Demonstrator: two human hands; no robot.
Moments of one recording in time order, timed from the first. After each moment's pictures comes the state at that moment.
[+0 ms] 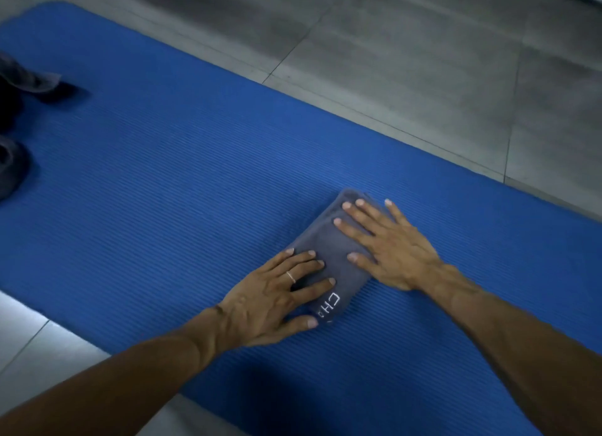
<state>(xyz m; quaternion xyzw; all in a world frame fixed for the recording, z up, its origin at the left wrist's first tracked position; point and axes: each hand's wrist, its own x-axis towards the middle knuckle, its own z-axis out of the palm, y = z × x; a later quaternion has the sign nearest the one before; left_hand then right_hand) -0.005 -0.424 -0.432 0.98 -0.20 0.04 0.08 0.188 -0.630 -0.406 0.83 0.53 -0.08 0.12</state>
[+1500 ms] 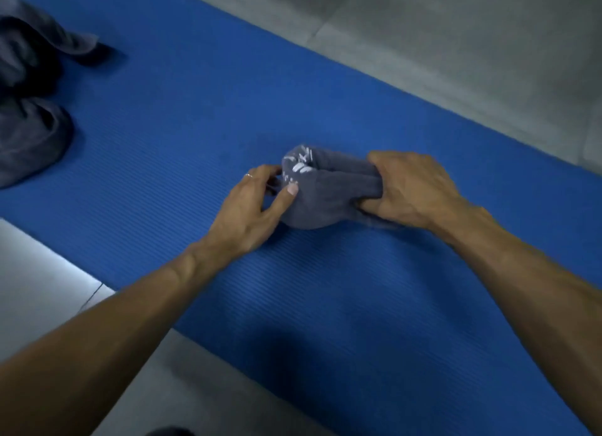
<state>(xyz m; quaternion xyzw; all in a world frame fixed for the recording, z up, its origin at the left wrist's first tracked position) 0.012 -0.339 -0.389 0.88 0.22 0.07 0.42 0.179 -0.524 -0.340 0.89 0.44 -0.10 -0.02</state>
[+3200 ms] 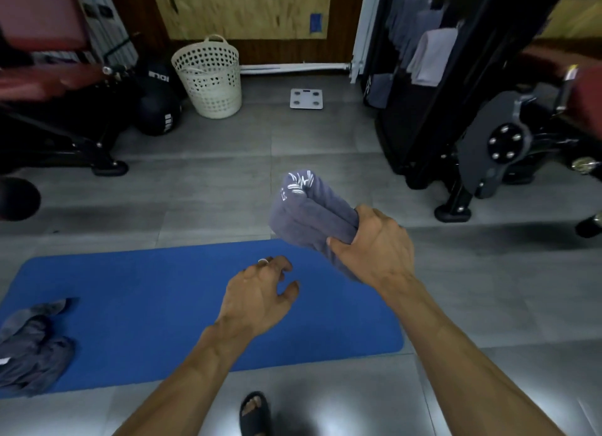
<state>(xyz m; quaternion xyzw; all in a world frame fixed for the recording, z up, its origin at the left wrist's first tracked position) -0.044 -0.819 0.379 0.97 -0.05 -0.06 0.23 0.000 -1.009 0.434 0.98 -0.03 0.04 -0.21</state>
